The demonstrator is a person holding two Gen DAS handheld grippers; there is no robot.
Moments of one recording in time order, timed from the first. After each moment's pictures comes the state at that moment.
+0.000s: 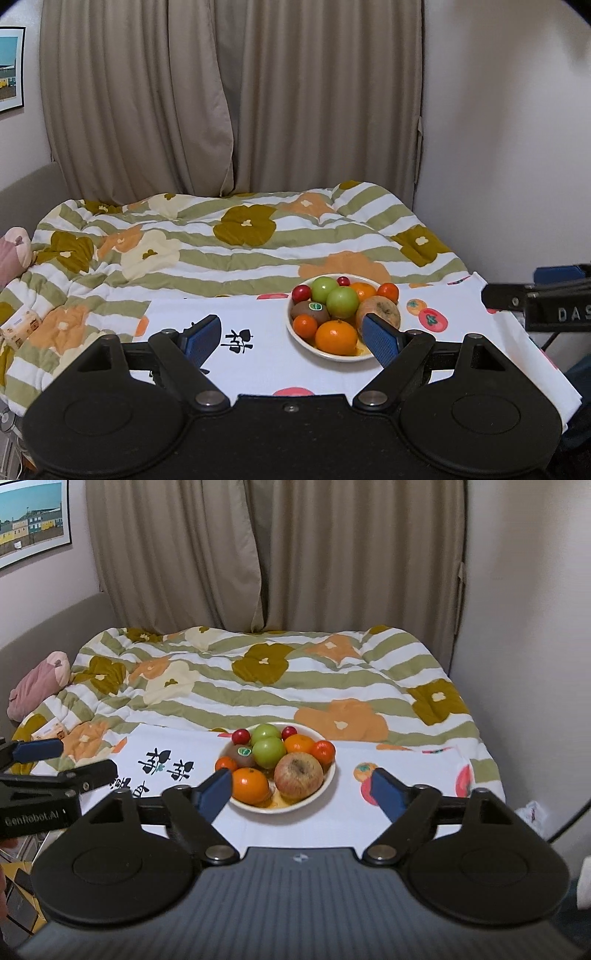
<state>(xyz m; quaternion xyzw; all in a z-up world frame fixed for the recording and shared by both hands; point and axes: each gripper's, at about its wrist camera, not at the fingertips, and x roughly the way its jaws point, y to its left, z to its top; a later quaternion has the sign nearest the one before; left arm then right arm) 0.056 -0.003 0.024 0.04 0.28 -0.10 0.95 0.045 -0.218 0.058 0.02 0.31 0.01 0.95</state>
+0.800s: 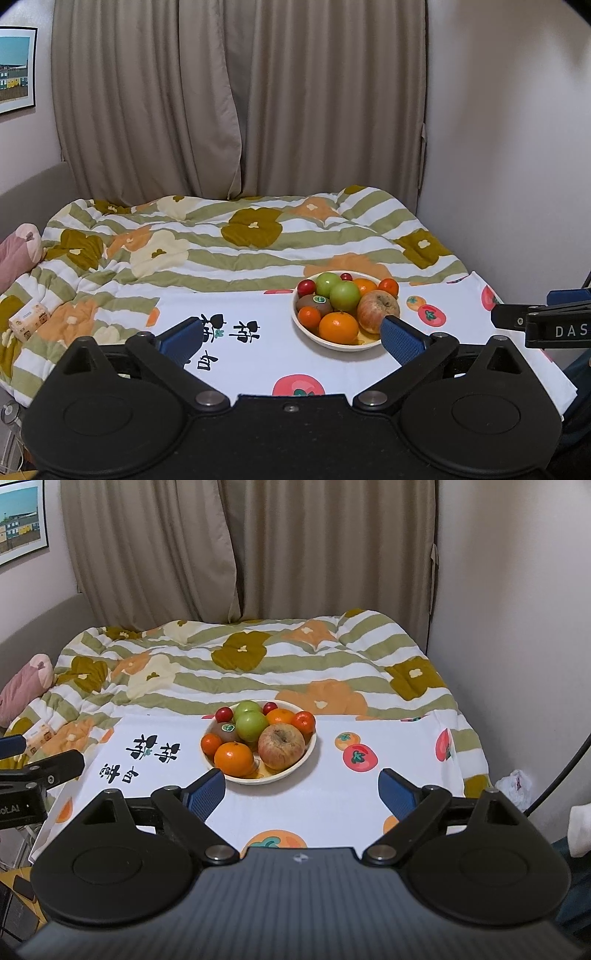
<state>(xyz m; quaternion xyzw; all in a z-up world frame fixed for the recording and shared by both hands) 0.025 0.005 0.026 0.03 0.27 -0.09 0.96 0.017 -0.223 0.044 0.04 0.33 -0.02 0.94</state>
